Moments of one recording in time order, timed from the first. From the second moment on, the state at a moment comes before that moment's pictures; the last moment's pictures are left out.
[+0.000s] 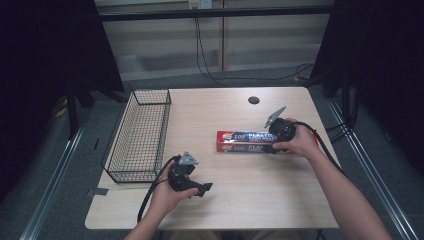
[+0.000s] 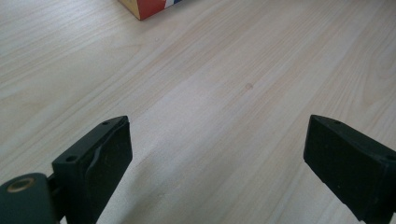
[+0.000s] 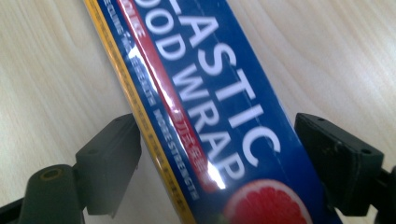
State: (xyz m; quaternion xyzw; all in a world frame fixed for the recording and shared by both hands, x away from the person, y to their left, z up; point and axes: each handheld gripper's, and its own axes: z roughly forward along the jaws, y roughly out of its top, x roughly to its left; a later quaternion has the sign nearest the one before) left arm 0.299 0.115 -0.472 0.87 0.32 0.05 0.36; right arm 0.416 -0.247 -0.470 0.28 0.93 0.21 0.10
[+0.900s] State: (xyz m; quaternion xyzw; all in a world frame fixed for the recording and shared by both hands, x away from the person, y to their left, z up) left arm 0.300 0.112 -0.474 0.88 0.32 0.05 0.36; right arm 0.417 -0.261 -0.471 0.25 0.95 0.20 0.06
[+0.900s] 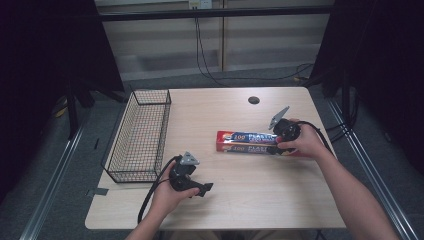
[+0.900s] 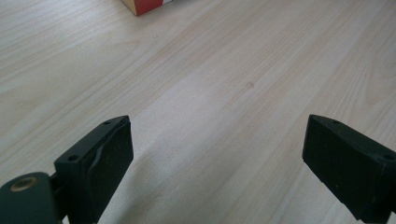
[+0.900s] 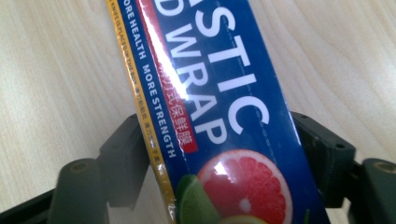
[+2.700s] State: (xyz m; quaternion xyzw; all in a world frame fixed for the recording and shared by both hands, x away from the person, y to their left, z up) left arm 0.341 0.059 -0.353 0.92 0.16 0.07 0.36; right arm 0.359 -0.231 -0.415 0.16 0.96 0.23 0.03
